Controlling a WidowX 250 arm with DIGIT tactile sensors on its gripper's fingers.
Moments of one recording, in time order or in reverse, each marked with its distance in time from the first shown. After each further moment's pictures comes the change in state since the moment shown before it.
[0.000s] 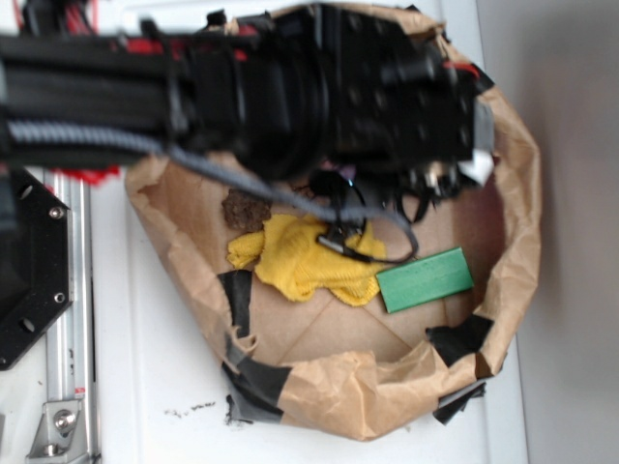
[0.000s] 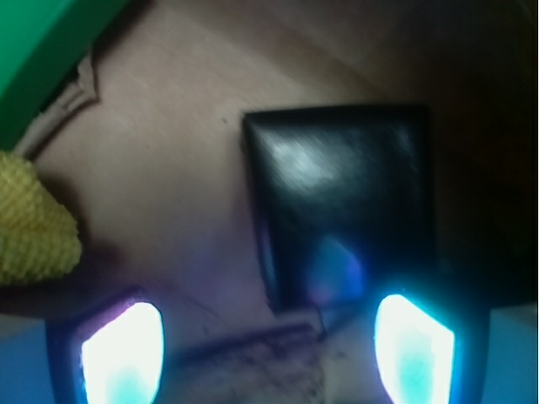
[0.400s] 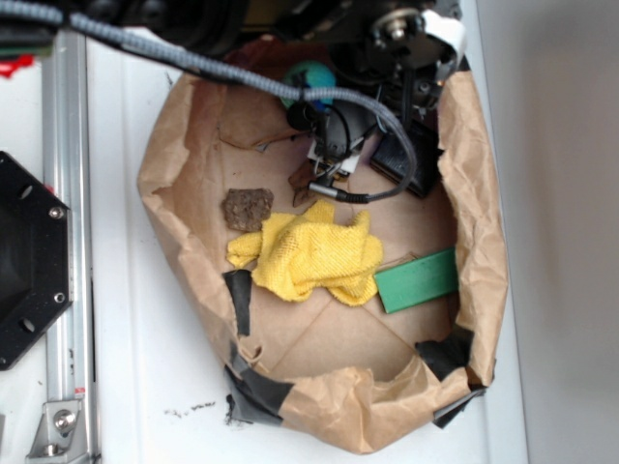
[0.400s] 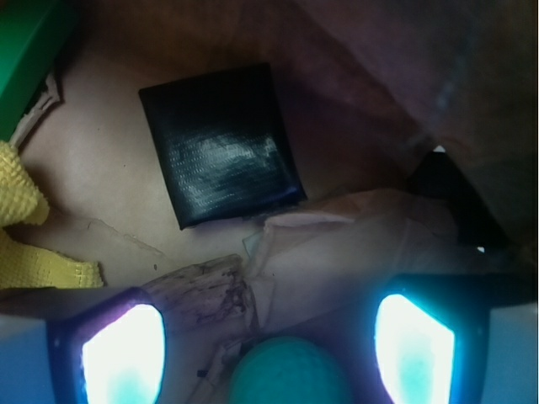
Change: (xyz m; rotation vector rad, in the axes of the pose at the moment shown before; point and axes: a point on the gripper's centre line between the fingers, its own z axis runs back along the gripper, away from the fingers) arm -0.017 0.020 0.014 -0.044 -0.075 0.119
